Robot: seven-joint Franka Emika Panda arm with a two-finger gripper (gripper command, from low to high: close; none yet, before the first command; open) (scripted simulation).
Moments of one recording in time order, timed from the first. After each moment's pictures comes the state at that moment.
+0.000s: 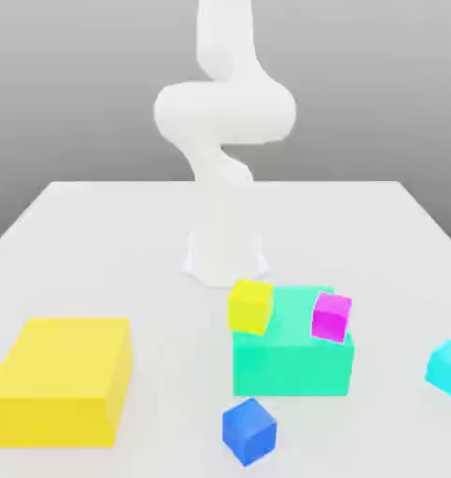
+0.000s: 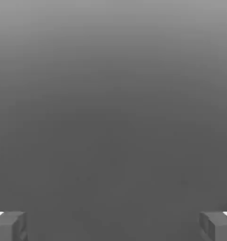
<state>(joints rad) 0.03 -0.71 0.03 -2.32 0.01 2.34 0.80</state>
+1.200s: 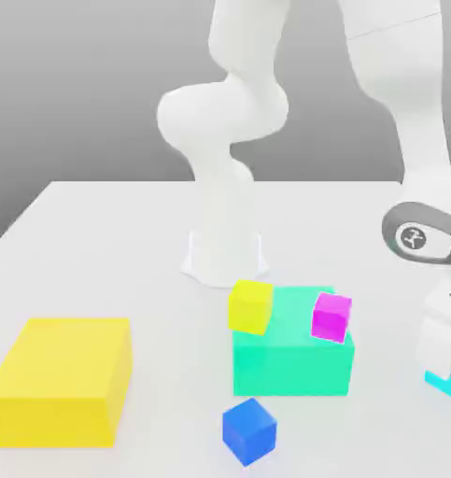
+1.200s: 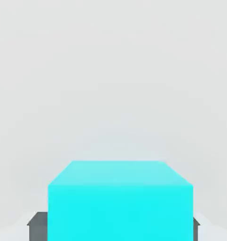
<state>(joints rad) 0.53 0.42 0.23 -2.44 -0.32 2.84 1.14</state>
